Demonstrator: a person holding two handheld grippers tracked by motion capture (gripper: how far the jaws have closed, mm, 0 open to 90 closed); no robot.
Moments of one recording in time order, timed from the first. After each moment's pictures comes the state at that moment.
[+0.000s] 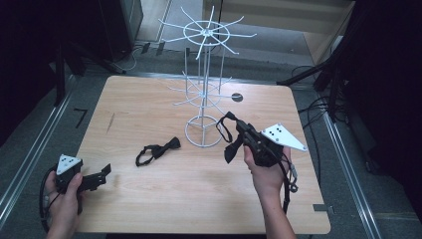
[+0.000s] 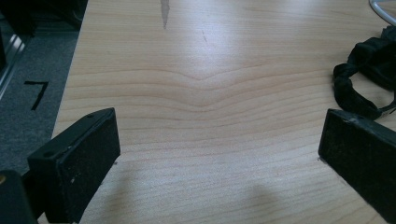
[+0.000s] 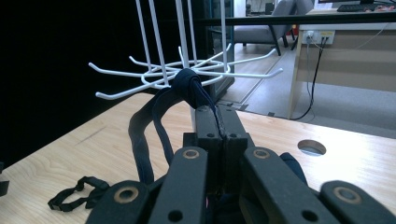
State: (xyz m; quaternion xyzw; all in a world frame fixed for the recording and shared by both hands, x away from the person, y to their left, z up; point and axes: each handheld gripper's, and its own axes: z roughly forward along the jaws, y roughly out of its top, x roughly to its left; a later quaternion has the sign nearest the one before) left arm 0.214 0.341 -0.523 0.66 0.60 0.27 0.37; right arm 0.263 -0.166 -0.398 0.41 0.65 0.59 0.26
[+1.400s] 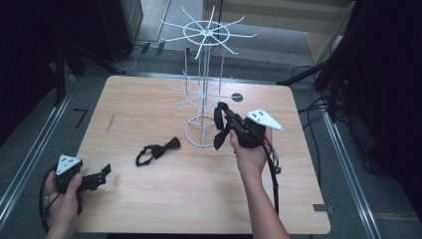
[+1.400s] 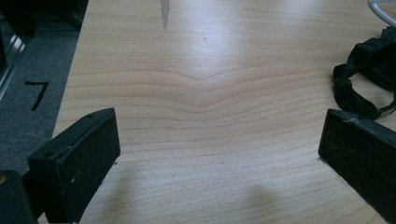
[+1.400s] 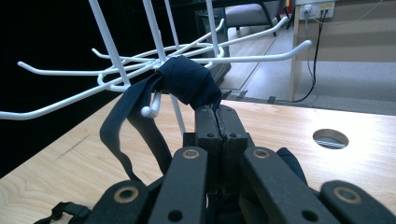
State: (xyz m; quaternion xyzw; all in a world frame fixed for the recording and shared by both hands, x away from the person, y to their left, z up) left arm 0.214 0.341 -0.523 0.66 0.60 0.27 0.37; right arm 0.319 -0.135 -0.420 0.46 0.64 0.58 0.23
